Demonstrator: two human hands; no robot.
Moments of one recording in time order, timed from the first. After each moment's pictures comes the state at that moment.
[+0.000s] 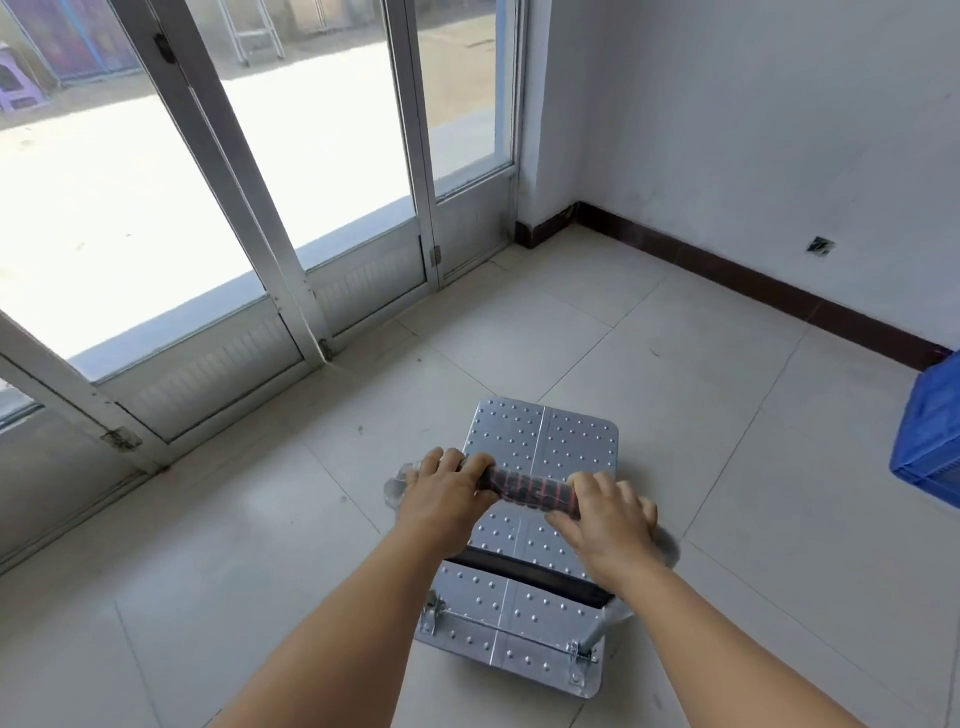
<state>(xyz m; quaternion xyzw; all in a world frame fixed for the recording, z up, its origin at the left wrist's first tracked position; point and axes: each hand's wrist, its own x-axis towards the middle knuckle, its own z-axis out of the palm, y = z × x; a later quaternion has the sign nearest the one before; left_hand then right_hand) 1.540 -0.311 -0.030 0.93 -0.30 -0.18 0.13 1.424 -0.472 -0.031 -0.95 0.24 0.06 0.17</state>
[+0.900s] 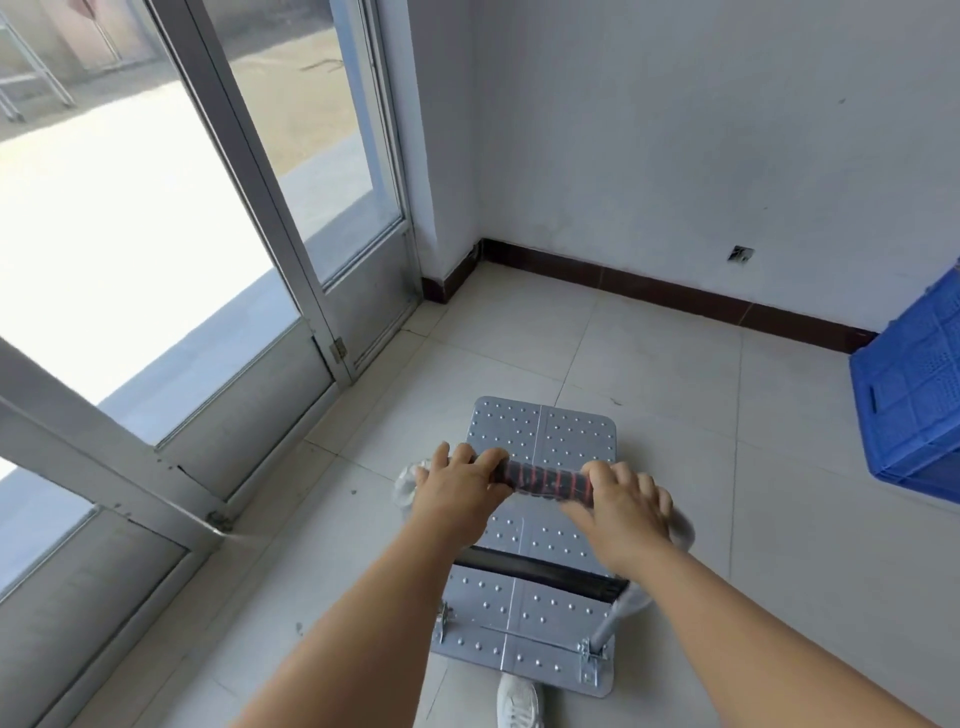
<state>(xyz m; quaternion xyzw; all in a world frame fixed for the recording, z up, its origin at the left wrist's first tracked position) 1.928 -0.536 -0.034 0.87 -0.44 -0.20 0.08 1.771 -0.650 -0.035 -0.89 0.42 0.05 0.16</state>
